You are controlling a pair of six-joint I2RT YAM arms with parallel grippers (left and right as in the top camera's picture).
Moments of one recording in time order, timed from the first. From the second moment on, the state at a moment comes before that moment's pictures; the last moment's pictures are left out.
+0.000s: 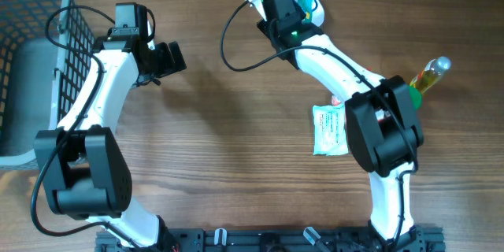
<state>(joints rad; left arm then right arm) 0.02 1.81 1.34 -0.75 0.03 -0.32 0.47 2.19 1.67 -0.17 0.36 -0.43</state>
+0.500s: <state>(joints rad) 0.02 1.81 1.34 -0.75 0.03 -0.32 0.29 1.61 1.68 -1.08 0.10 -0.09</state>
